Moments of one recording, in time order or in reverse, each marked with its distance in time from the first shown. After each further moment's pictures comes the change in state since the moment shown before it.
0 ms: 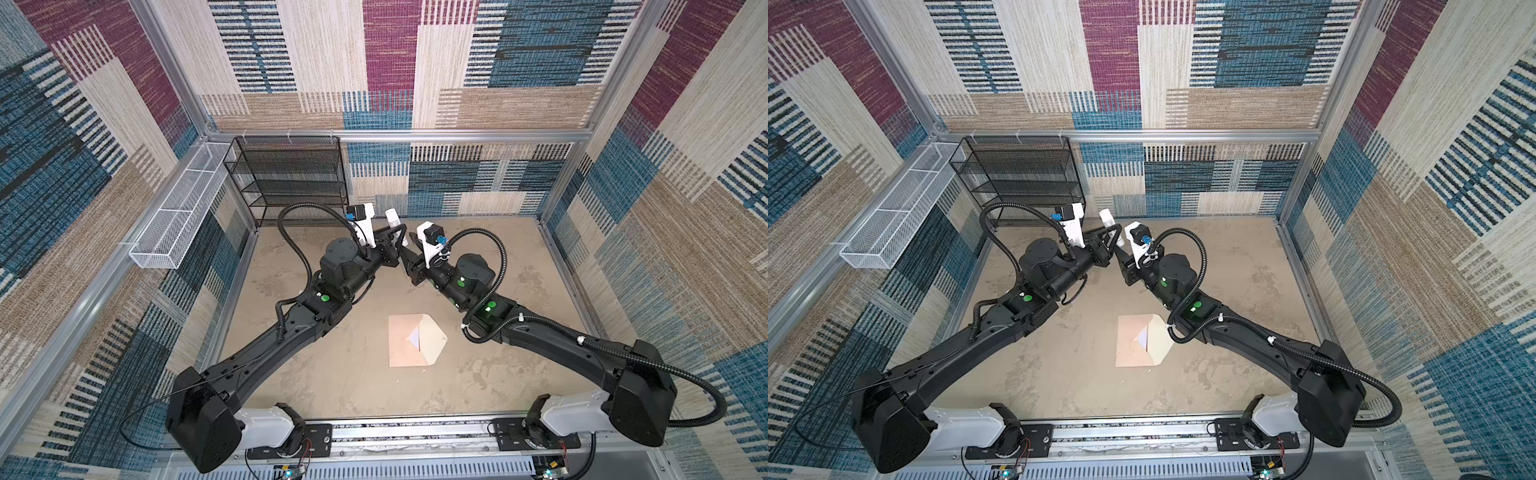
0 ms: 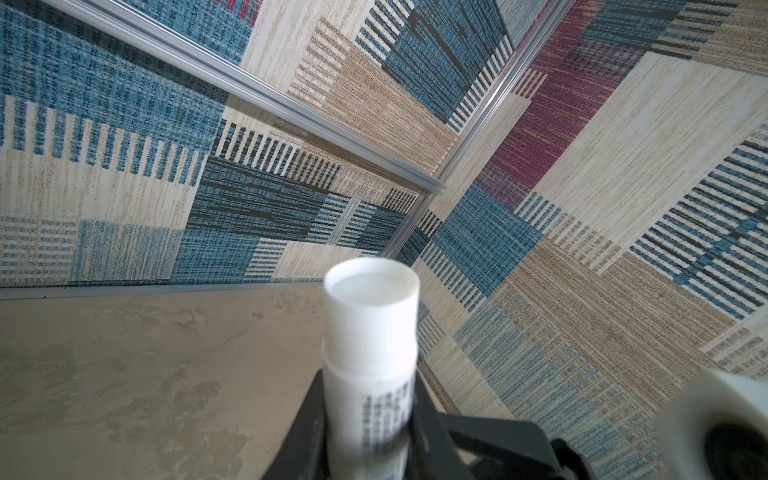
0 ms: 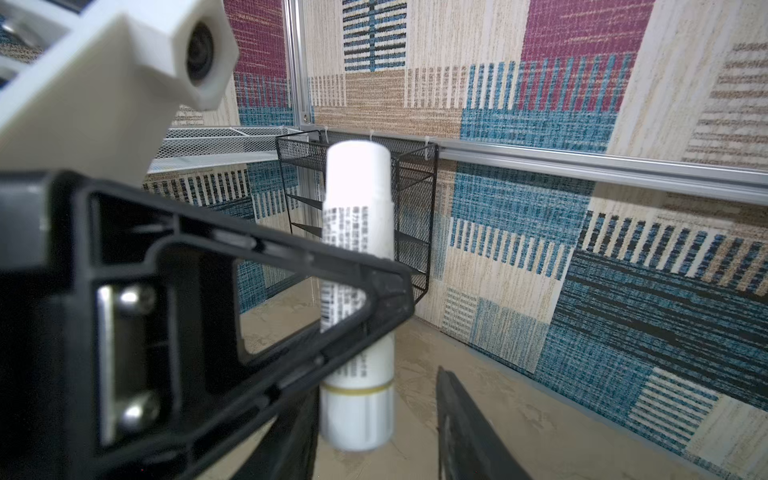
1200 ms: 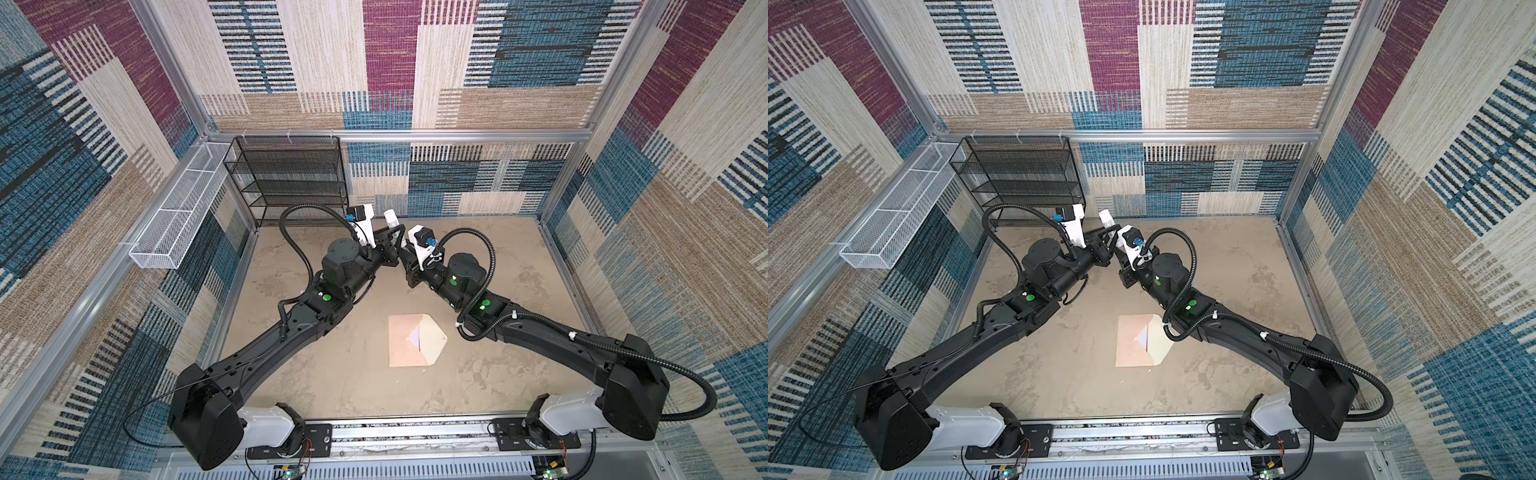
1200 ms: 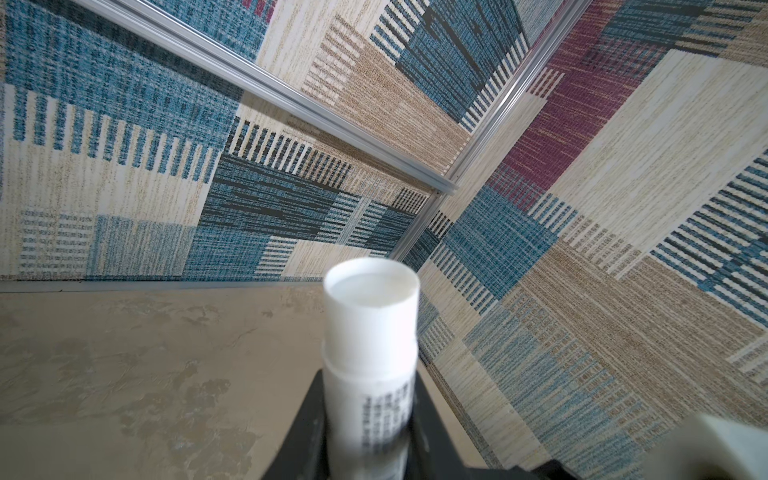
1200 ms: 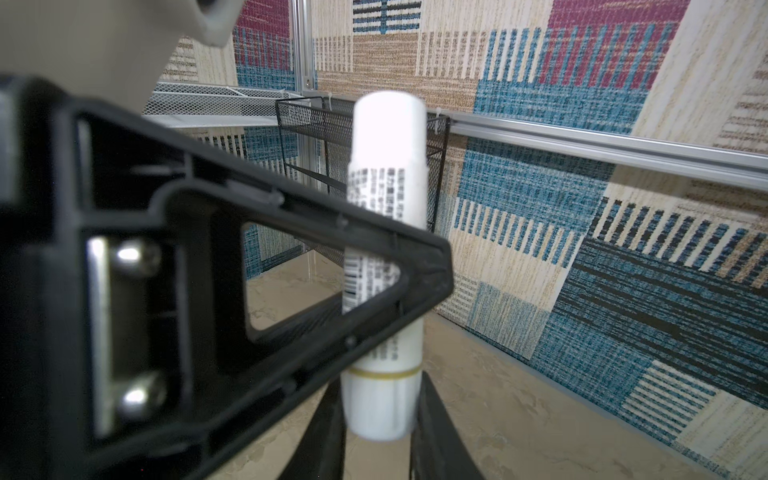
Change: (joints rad) left arm 0.005 0.014 -0.016 0.013 -0.013 0.000; right arm 0.001 0.035 0.012 -0.040 -0.001 -0.049
